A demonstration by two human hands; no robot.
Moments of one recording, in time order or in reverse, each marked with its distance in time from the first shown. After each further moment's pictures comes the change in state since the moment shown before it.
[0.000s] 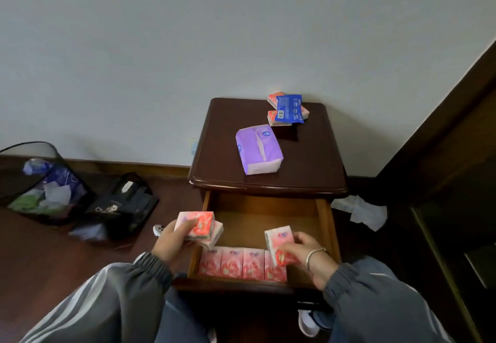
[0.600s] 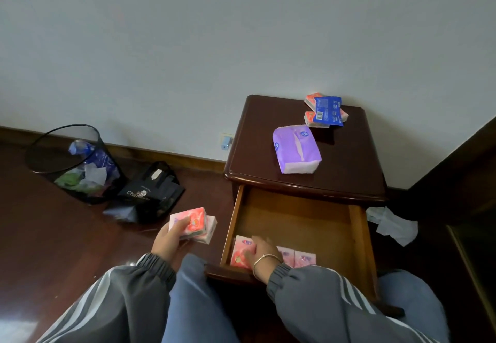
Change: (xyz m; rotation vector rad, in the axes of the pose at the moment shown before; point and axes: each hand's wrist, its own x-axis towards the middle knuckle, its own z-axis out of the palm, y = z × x) left_hand -0.019 0.001 -0.069 -0.189 0.199 0.044; right_hand 0.010 0.006 0.151 -0.908 -0.069 -0.207
